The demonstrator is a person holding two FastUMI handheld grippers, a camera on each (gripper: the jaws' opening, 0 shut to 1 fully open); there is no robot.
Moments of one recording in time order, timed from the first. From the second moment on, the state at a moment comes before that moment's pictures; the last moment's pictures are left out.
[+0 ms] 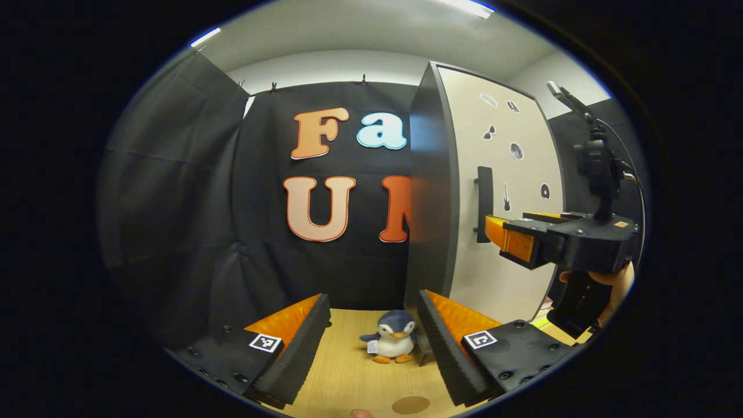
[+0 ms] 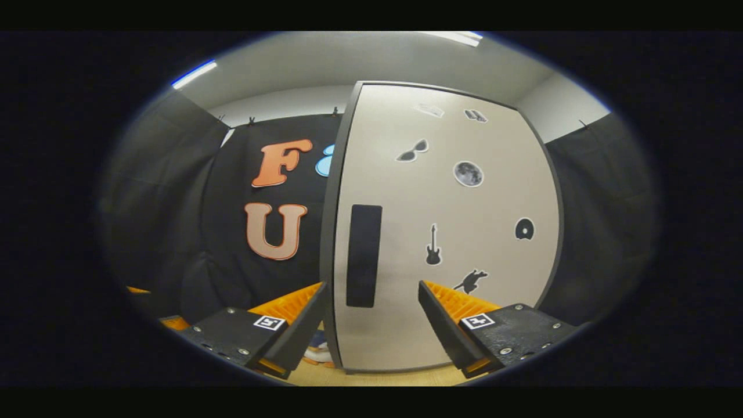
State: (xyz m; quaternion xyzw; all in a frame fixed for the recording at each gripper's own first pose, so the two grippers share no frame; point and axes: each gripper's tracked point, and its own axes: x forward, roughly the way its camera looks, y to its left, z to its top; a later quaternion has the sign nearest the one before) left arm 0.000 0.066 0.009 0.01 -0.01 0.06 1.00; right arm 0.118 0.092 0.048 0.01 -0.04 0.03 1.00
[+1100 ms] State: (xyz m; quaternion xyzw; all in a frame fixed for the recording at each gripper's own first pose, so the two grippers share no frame) left arm 0.023 0.102 -0.011 -0.01 0.01 0.10 1.00; right arm 0.131 0.101 0.054 0.07 -0.05 0.01 1.00
